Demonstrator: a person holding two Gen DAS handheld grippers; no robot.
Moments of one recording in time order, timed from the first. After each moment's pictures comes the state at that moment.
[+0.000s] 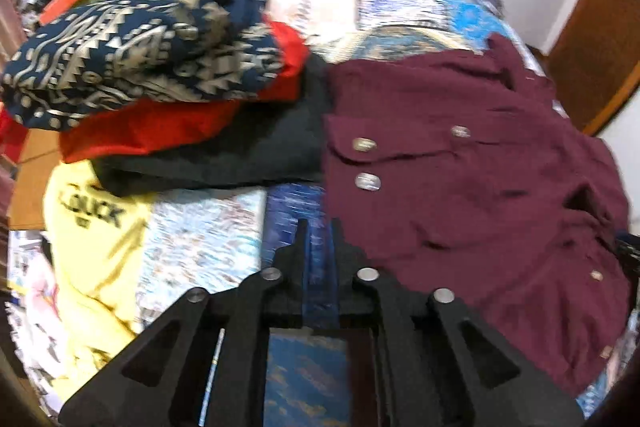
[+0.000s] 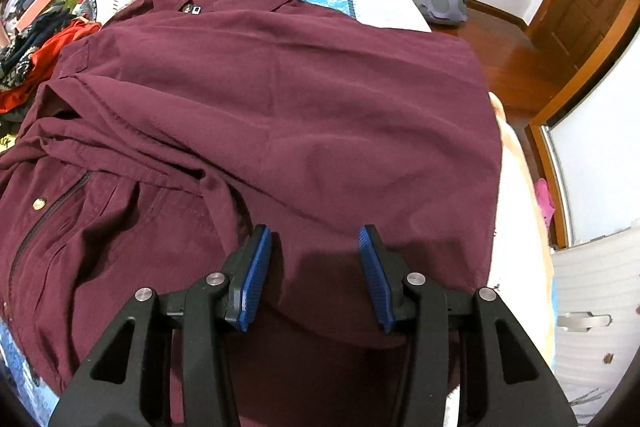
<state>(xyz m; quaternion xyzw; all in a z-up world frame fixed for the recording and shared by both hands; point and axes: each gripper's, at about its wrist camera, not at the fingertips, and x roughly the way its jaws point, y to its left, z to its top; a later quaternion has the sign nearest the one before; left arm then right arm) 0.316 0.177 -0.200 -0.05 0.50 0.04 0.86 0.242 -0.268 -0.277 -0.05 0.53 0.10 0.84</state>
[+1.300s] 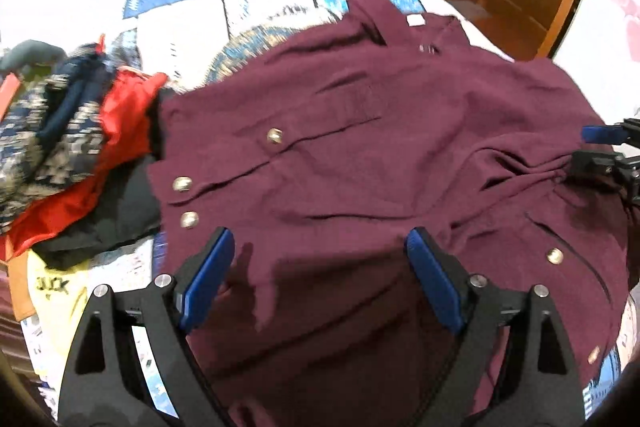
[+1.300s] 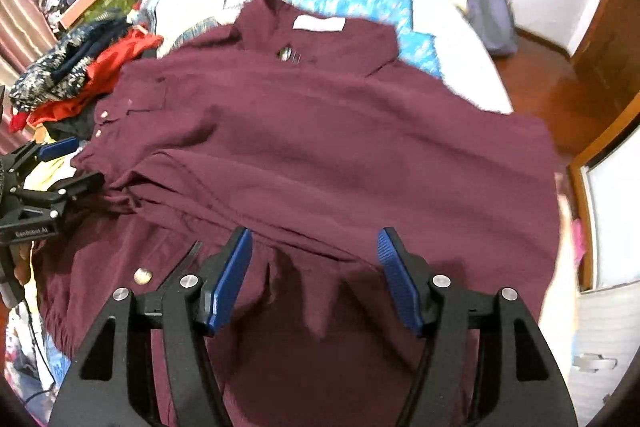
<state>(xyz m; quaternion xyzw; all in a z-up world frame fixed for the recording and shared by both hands) 0.333 0.064 -0.204 0.07 0.49 -0.05 0.87 0.262 -0.195 -0.239 -0.05 0.50 0.18 0.85</state>
